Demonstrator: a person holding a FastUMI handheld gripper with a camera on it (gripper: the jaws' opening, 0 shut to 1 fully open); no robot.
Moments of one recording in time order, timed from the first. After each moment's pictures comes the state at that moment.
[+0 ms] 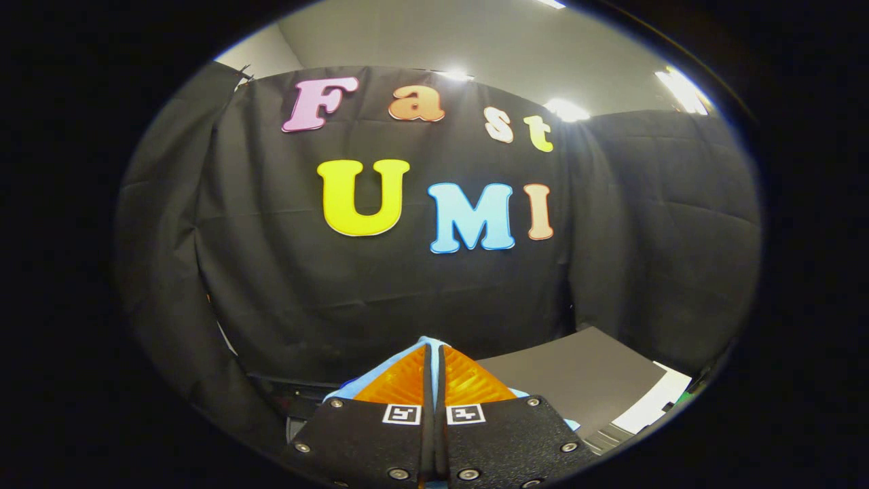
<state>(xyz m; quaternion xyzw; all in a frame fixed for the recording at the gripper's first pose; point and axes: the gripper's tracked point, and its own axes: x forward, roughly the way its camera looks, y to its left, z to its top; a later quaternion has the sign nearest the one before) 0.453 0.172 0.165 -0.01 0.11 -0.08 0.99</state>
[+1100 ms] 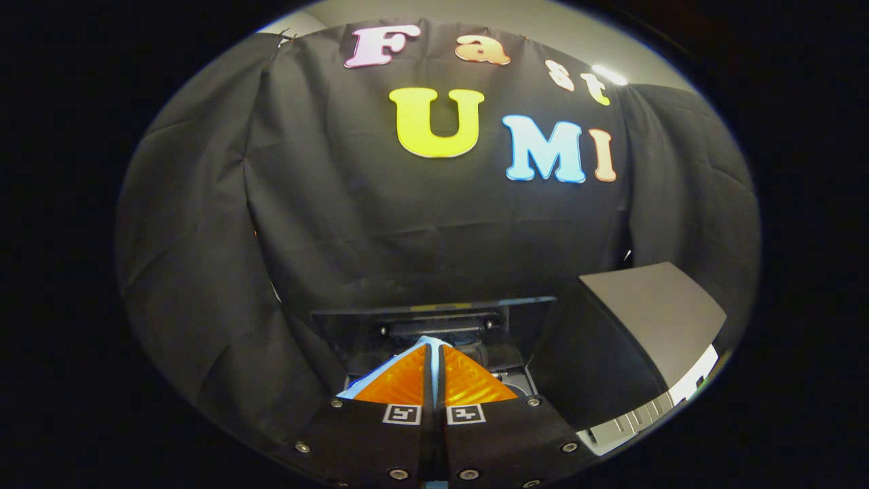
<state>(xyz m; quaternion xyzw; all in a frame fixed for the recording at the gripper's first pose) 0.448 0.307 -0.001 0.00 0.24 -0.01 0.97</state>
